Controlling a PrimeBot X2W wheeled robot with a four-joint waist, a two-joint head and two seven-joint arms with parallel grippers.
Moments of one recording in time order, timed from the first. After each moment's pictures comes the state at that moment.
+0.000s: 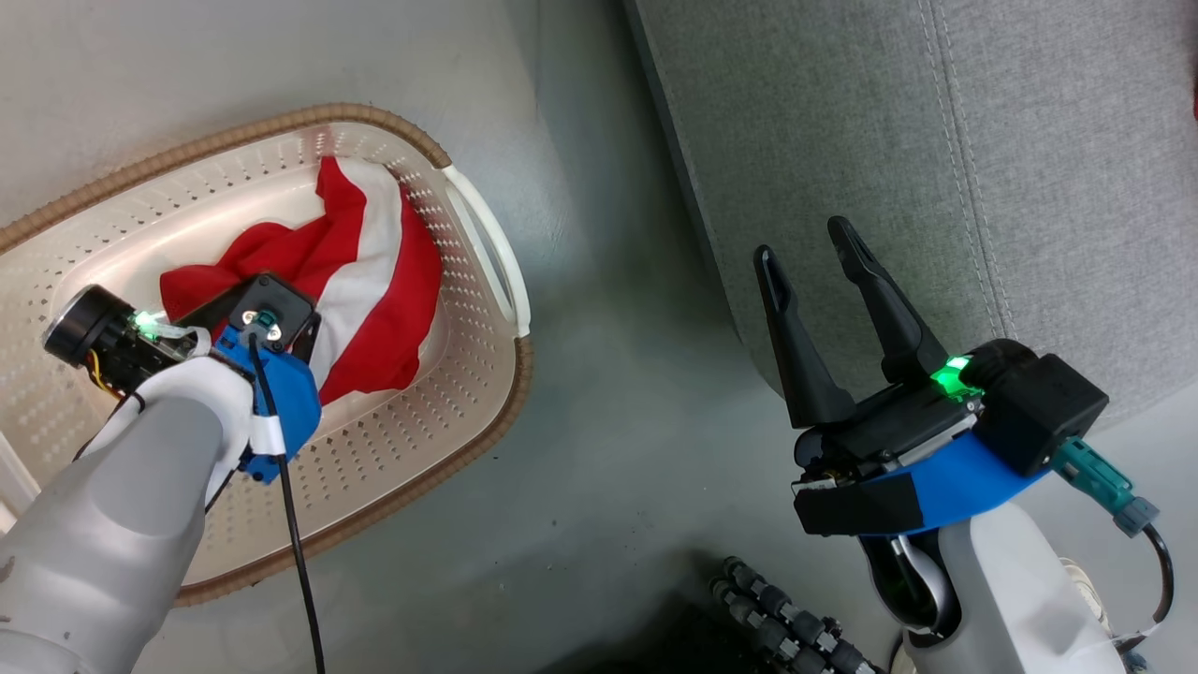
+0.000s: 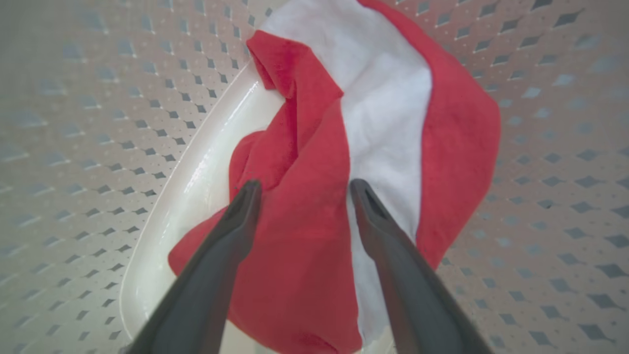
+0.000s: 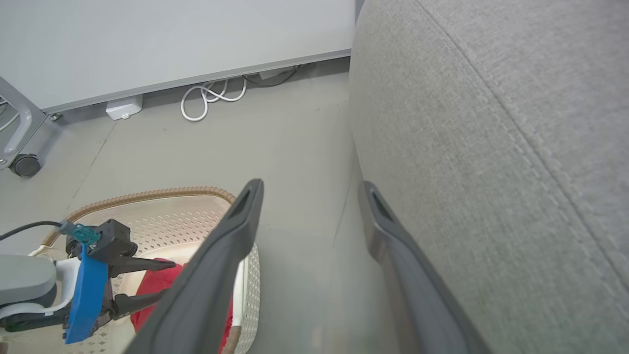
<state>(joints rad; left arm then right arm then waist) -0.89 0.41 -0.96 1.02 -0.37 -0.13 -0.06 -0.34 -0.05 0.26 0.03 0.29 0.13 -0.23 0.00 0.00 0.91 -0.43</state>
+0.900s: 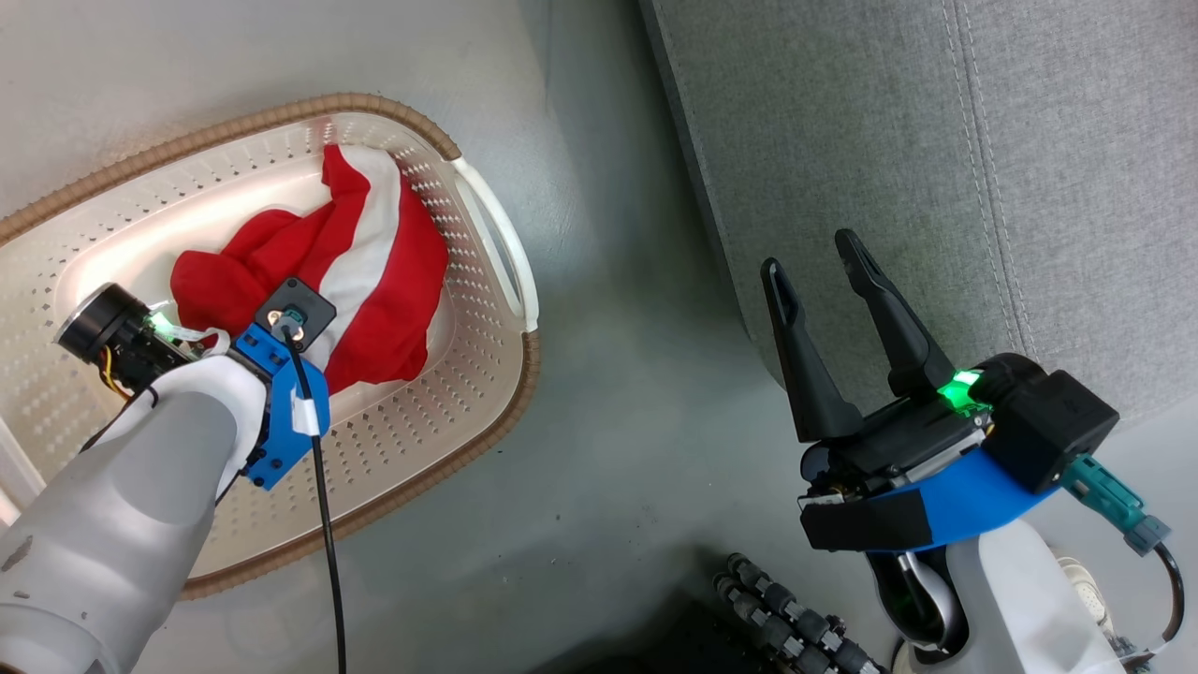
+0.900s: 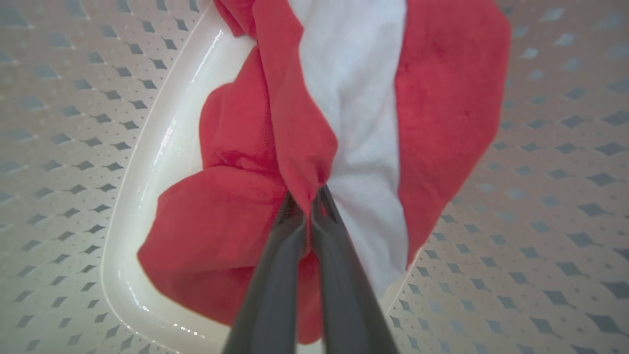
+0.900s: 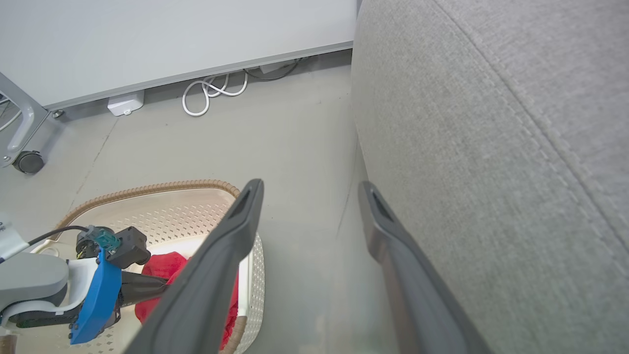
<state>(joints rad) -0.95 0.39 -1.17 1.10 -0.47 -0.13 0.02 -0.30 -0.05 0.25 -0.01 0.29 0.13 -0.22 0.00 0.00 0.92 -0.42</state>
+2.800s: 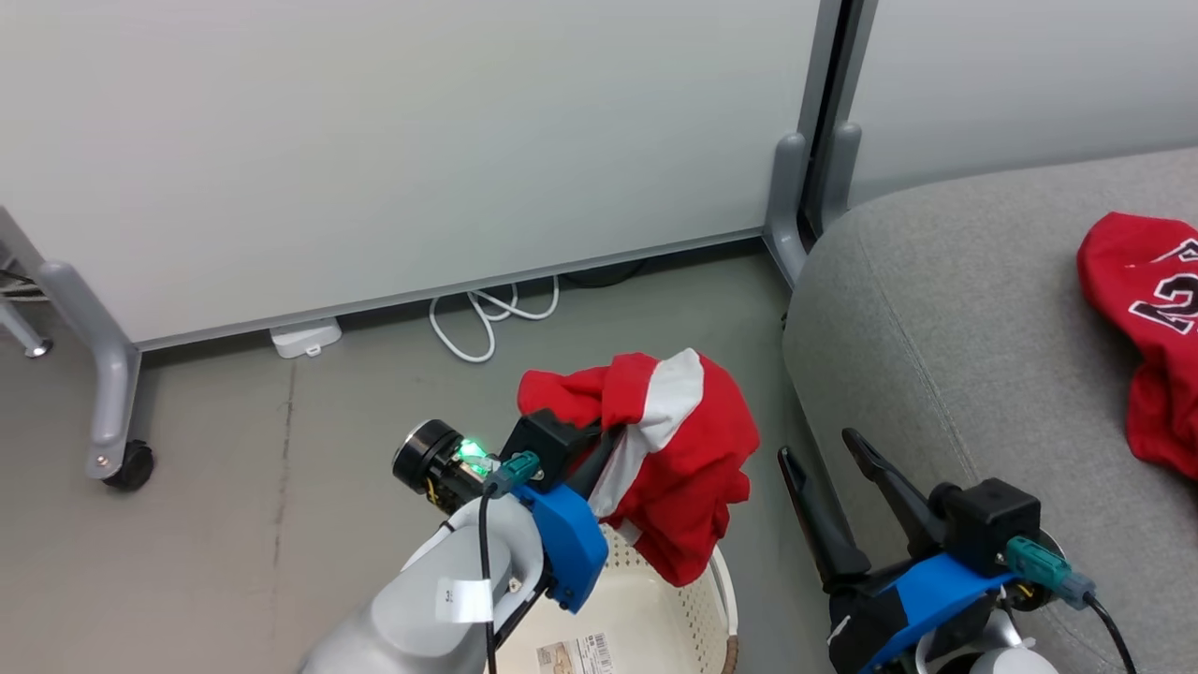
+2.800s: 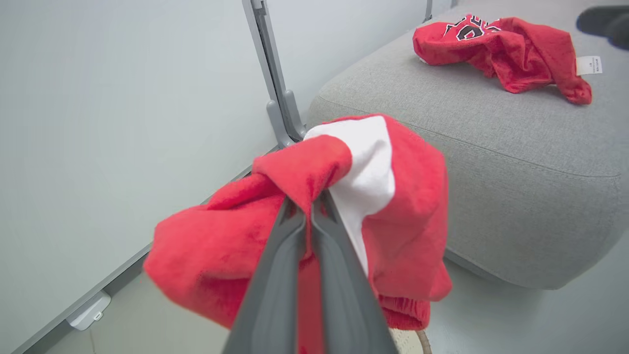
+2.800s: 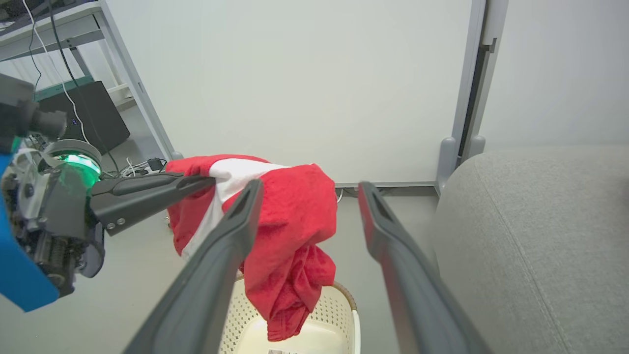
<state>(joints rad) -0.66 0.08 -1.01 0.90 -0.57 -0.12 -0.26 -0.06 -0.05 0.17 0.05 0.21 0.13 0.03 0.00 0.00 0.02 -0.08</state>
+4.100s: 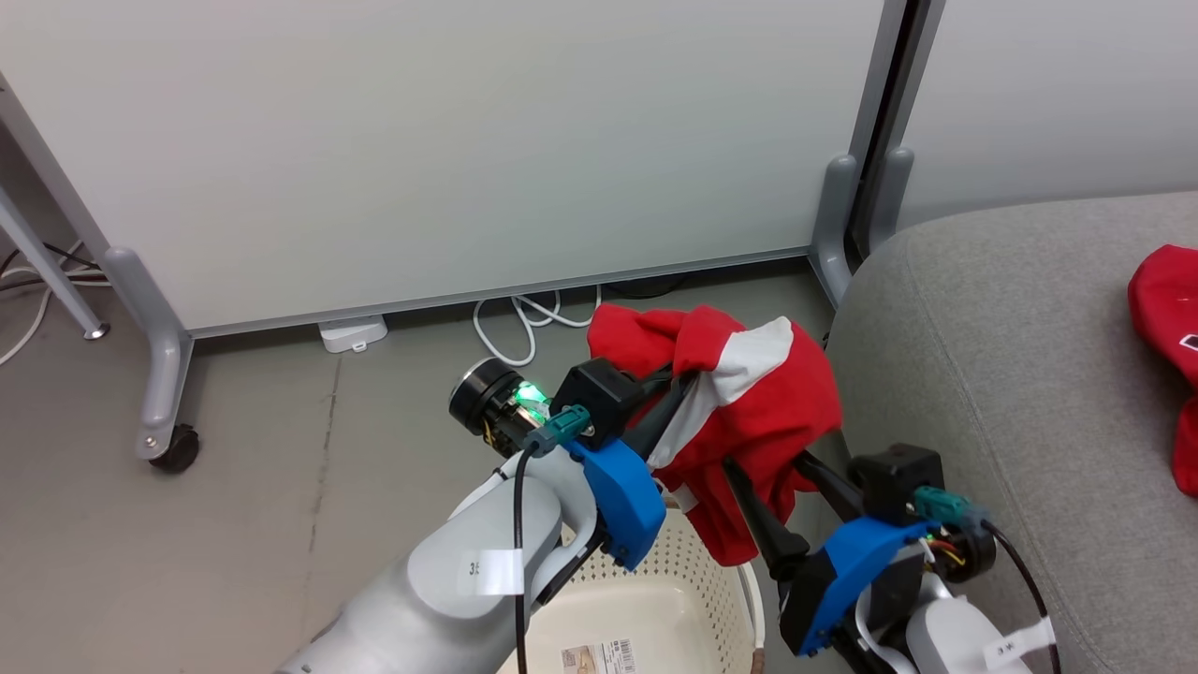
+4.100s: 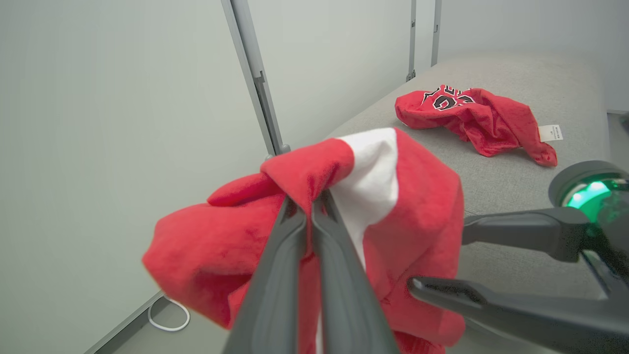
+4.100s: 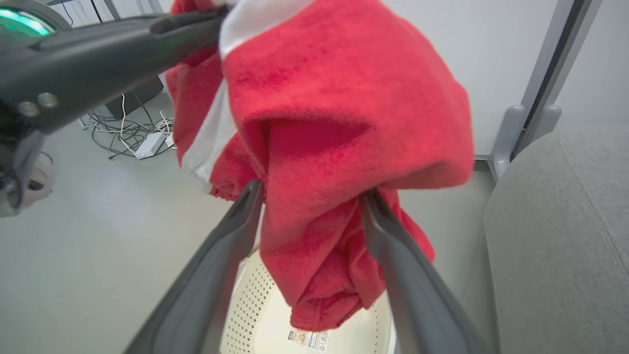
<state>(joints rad) -0.74 0.05 -1.05 0.78 -0.61 -0.13 -0.26 -0.21 -0.05 0.27 0.30 0.26 0.13 0.06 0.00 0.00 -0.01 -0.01</state>
